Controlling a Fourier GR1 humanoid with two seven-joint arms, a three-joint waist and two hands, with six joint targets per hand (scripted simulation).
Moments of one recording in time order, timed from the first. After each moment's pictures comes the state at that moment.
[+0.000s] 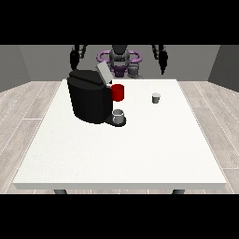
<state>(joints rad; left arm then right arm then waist) 0.01 0.10 0.00 -1.58 0.01 -0.02 0.01 0.02 -0.10 -0.03 -1.57 -0.04 0.01 0.00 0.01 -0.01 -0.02</state>
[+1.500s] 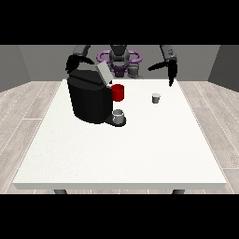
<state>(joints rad) -0.18 0.31 0.14 -1.33 -0.07 -0.17 -0.10 -0.06 -0.02 -0.04 -1.55 -0.03 -0.09 -0.10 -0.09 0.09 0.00</state>
